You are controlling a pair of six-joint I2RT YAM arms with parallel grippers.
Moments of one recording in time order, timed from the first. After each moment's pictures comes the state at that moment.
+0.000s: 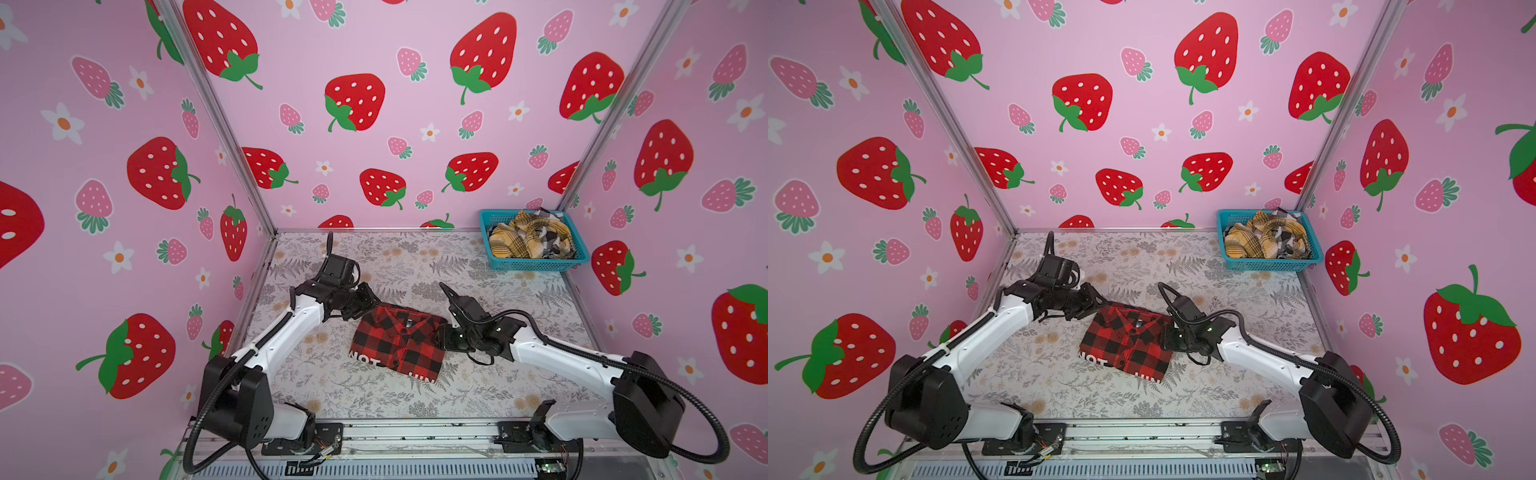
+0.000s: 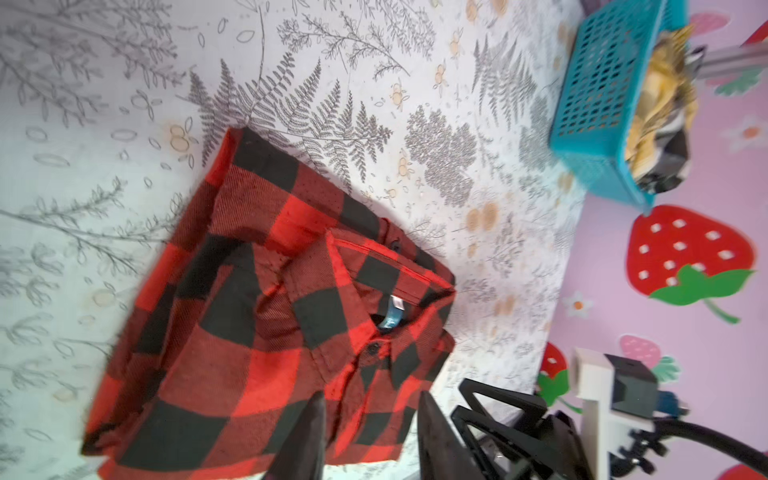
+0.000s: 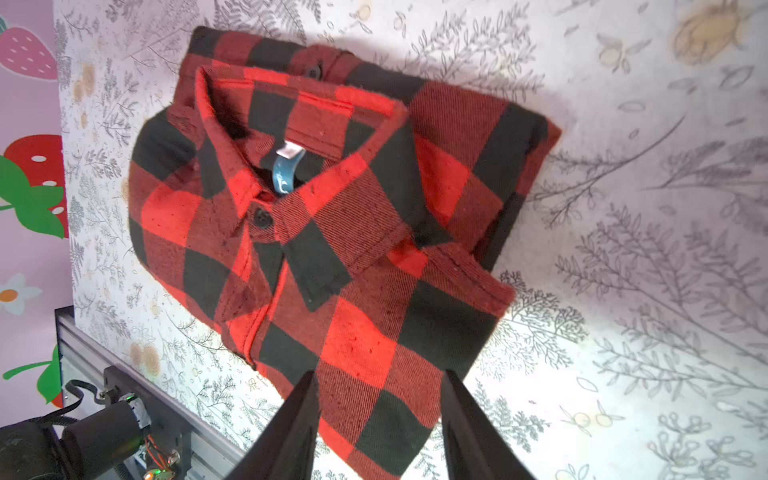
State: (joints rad) left arm -0.33 1.36 1.04 -0.64 0.41 -0.77; right arm 0.88 1.34 0.82 -0.44 -0.09 0.74
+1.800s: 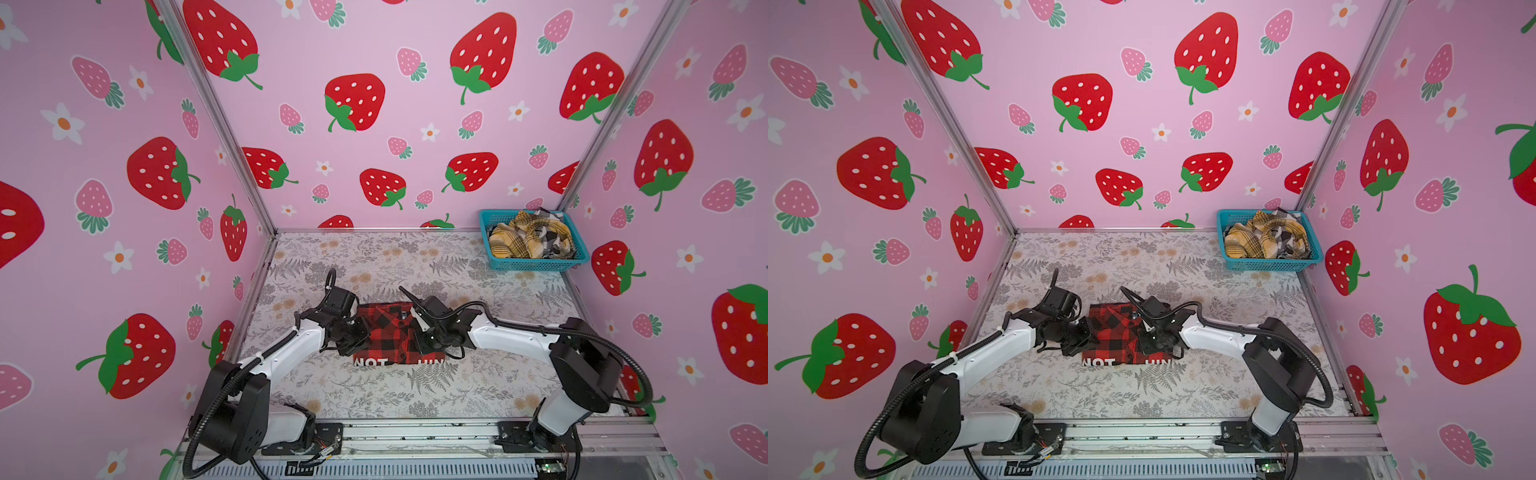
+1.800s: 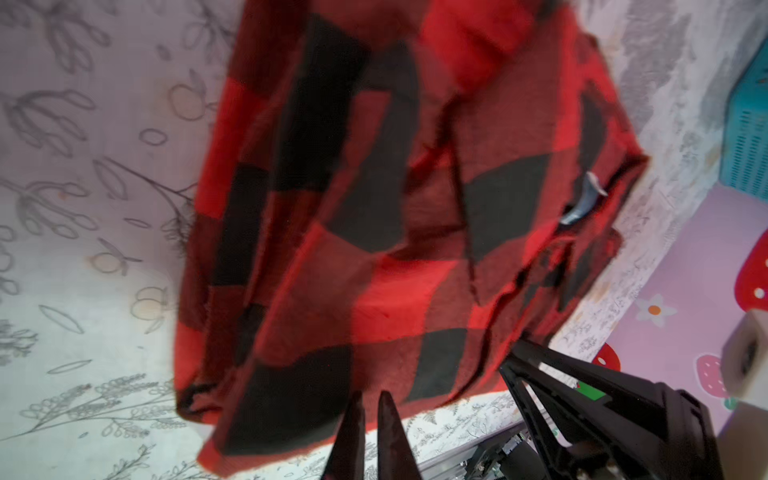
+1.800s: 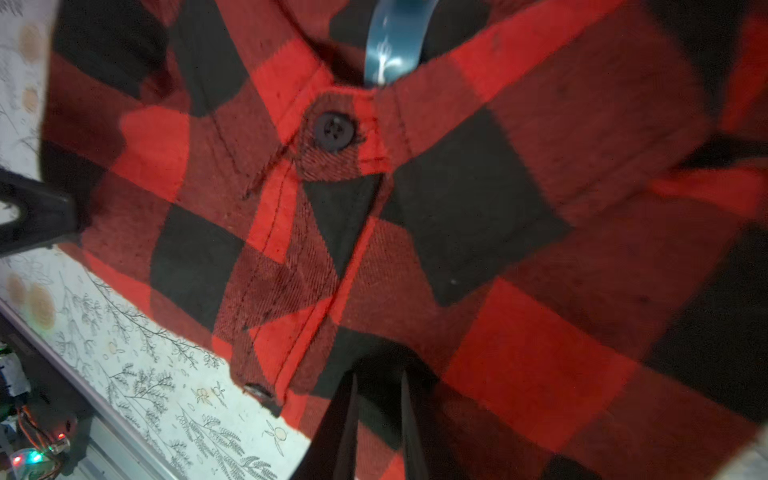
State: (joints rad) left arm -0.33 1.36 0.74 -0.60 0.40 -0.87; right arm 1.00 1.70 1.00 -0.41 -0.12 0.53
